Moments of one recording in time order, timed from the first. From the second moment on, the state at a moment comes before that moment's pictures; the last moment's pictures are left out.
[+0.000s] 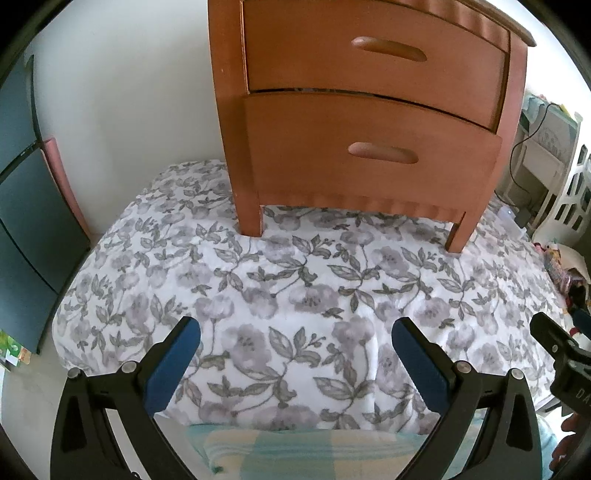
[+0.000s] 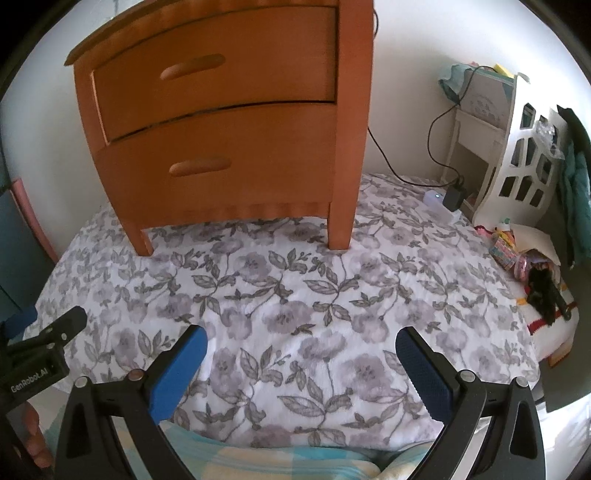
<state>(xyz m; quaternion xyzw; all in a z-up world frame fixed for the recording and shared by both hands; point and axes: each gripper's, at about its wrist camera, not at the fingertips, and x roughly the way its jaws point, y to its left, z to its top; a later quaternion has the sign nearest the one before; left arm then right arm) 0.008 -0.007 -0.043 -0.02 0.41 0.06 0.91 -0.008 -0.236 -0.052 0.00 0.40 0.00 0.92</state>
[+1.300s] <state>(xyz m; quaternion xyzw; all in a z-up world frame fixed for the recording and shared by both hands) -0.002 -0.018 -0.046 0.01 0.40 0.08 0.91 -0.009 -0.238 -0.059 0.00 0.40 -0.02 0.92</state>
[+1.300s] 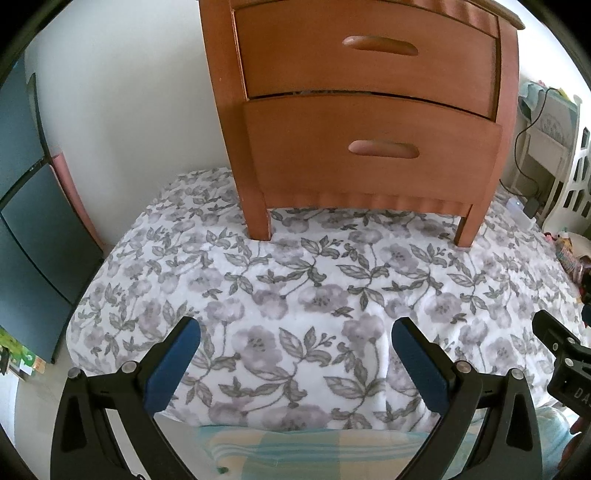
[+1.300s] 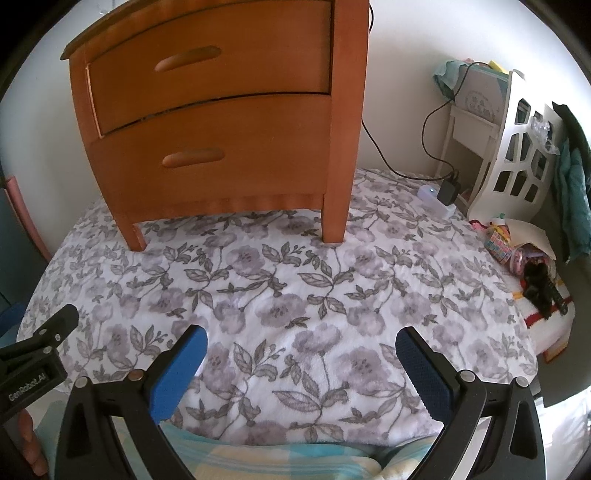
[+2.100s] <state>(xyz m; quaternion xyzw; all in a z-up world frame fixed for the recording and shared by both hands) -0.008 -0.027 -0.038 0.03 0.39 0.09 0.91 -0.010 -0.237 -0.060 0.00 0.40 -0.02 0.91</state>
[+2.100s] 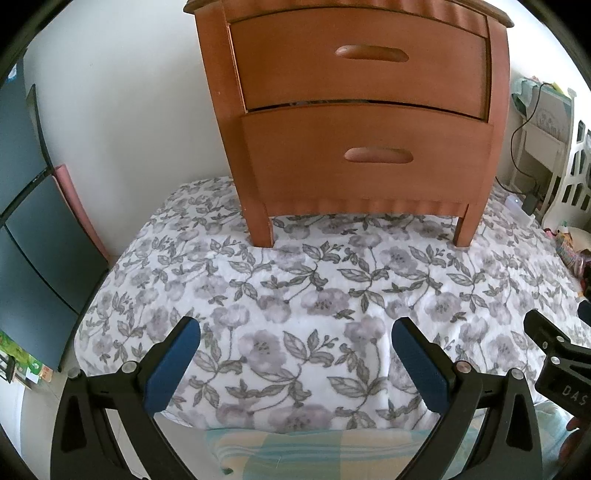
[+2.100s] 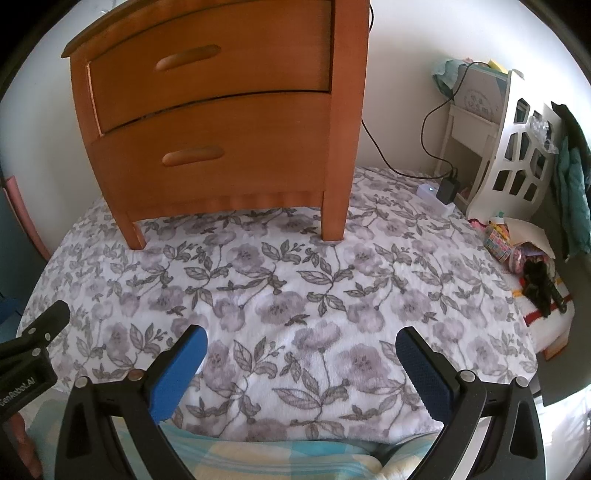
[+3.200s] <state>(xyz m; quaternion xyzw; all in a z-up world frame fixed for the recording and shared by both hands) 0.165 -0.030 0.036 0.15 0.39 -0.02 0.91 0.014 -0.245 -0.046 0.00 0.44 -0.02 0.90</state>
